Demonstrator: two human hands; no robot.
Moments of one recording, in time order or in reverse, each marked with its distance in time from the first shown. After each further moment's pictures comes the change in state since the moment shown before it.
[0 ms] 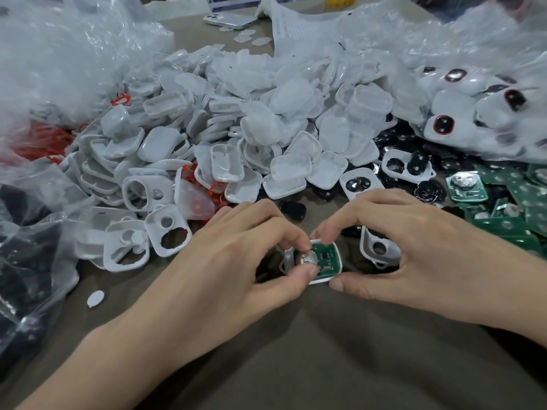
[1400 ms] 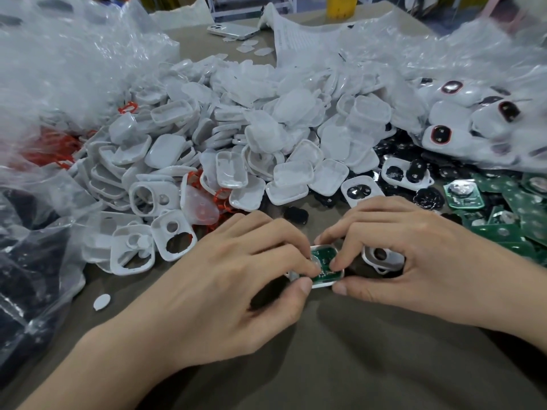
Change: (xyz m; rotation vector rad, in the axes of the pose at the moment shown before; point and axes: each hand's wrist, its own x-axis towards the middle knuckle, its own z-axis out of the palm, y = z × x) left_hand -0.003 -0.004 -0.008 0.087 -0.039 0.267; right_hand 0.001 0.003 0.000 0.031 0.009 -0.106
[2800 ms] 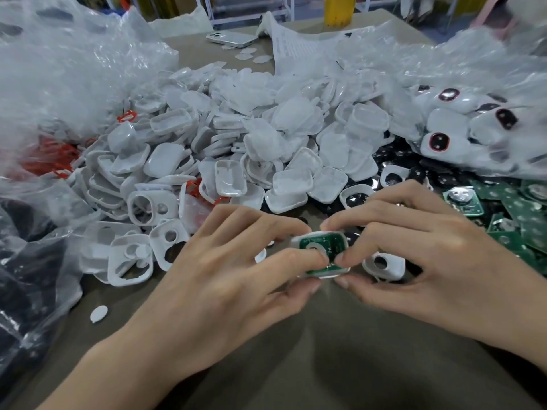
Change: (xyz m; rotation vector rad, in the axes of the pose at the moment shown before) left_hand 0.005 0.001 0.005 0.203 0.243 0.016; right_hand -0.004 -0.004 0.003 -0.184 0.311 -0.109
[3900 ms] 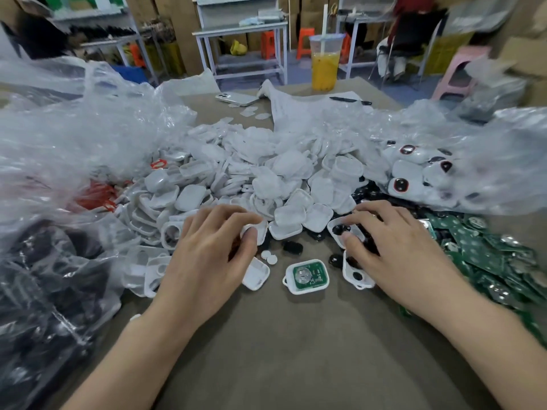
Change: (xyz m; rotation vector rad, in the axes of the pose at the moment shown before) left_hand -0.007 -0.038 0.007 0.015 0.190 -0.367; right_hand 0.002 0.008 0.012 -0.257 -0.004 0.596
